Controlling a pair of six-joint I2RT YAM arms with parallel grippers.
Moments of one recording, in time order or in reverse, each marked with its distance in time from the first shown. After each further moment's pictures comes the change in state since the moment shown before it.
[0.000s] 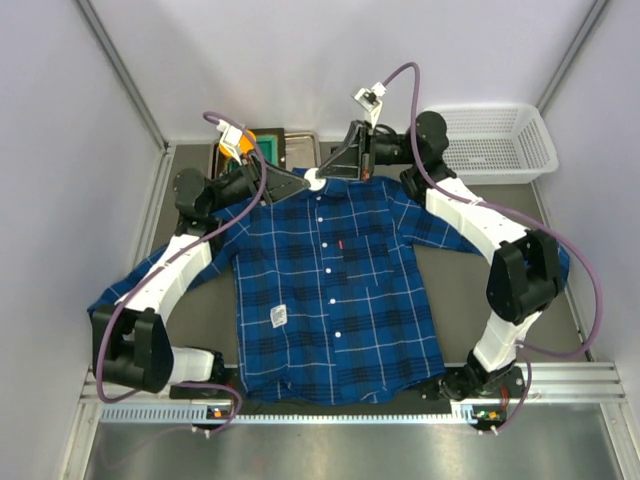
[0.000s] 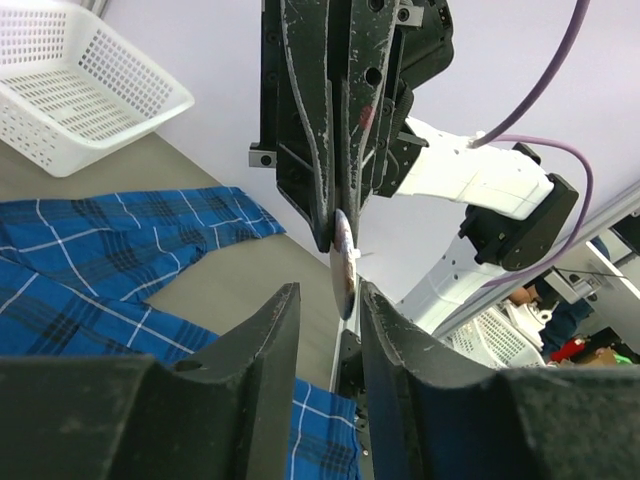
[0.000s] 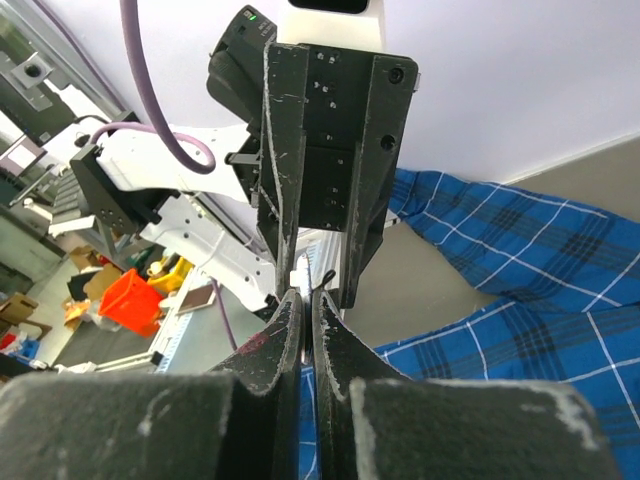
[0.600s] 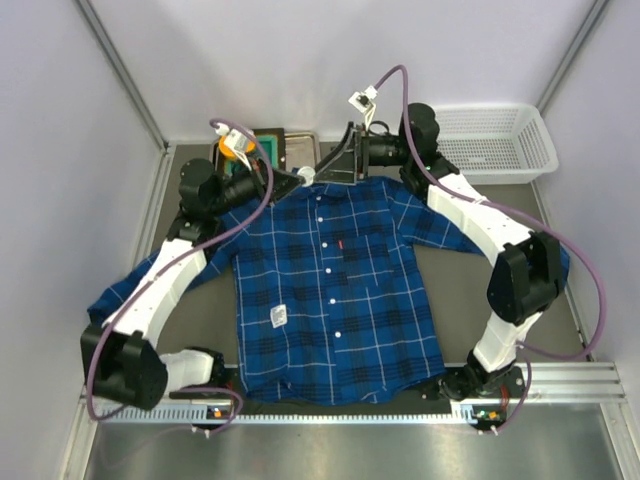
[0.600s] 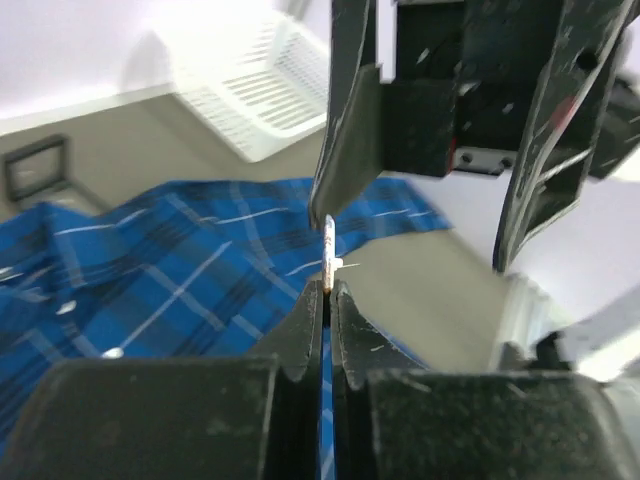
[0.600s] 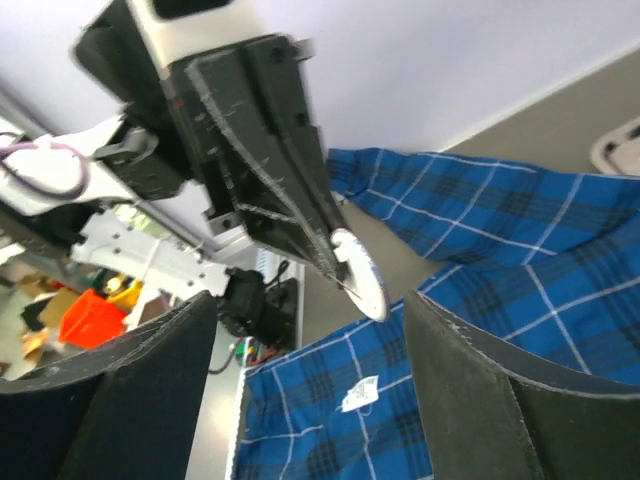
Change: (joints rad) left arm -0.032 -0.058 0.053 -0.439 -0.207 0.442; right arm 0.003 -0.005 0.037 -0.326 0.074 -0.233
